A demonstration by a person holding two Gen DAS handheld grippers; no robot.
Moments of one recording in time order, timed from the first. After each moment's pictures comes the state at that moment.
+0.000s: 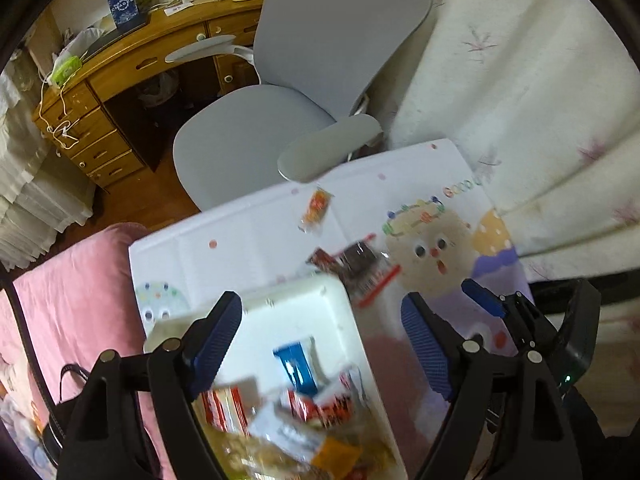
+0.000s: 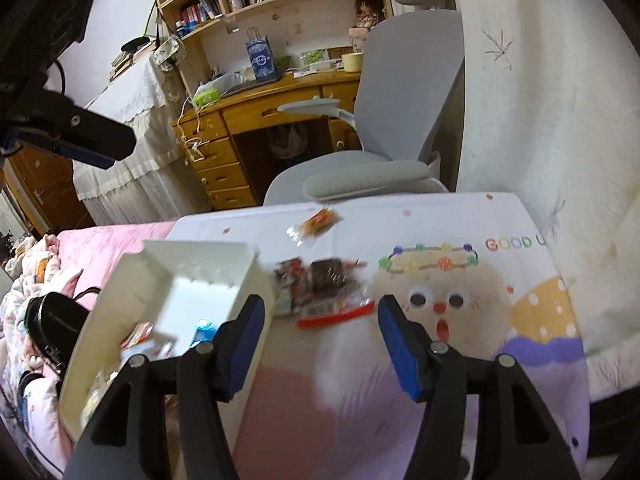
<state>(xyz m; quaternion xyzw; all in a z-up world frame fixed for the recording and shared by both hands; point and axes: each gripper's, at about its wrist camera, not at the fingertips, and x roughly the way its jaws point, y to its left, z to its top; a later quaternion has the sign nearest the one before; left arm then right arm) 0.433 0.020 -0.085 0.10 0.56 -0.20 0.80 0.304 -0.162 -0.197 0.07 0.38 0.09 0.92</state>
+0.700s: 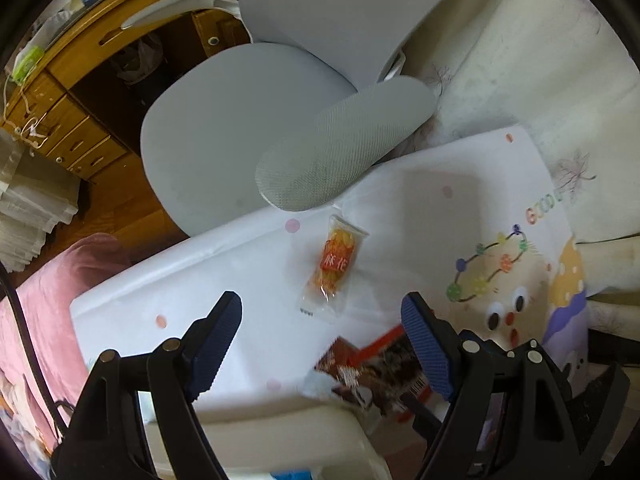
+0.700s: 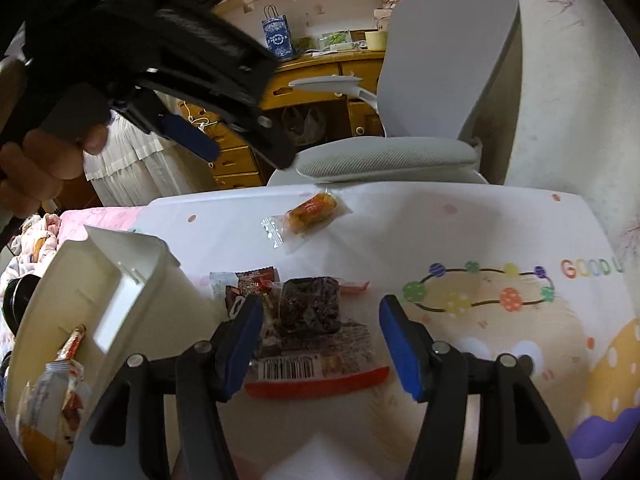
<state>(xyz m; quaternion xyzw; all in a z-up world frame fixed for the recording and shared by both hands) 0.563 -0.044 -0.234 0.13 0.61 -0.18 0.76 0.389 -0.148 -0.285 0.04 0.39 0.13 0.91</state>
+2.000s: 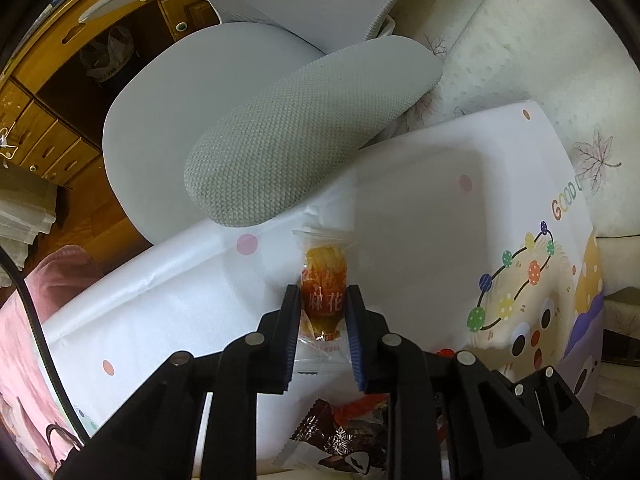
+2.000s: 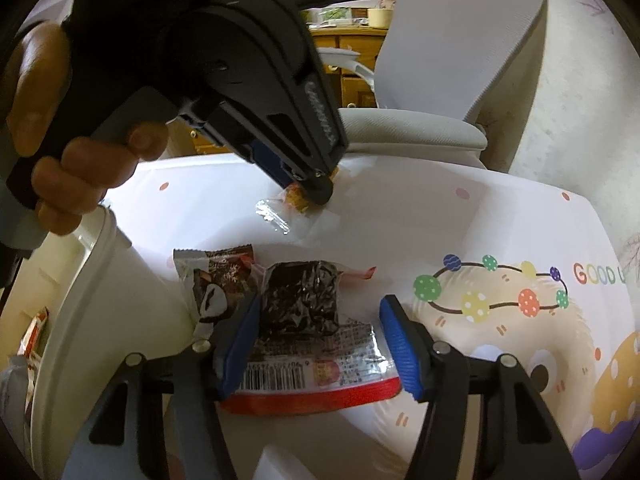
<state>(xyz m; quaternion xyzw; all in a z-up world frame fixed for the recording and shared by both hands) 0.588 -0.070 -0.297 0.14 0.63 -0.20 0.74 0.404 -0.132 -0.304 -0.01 0.43 0.11 0.89</state>
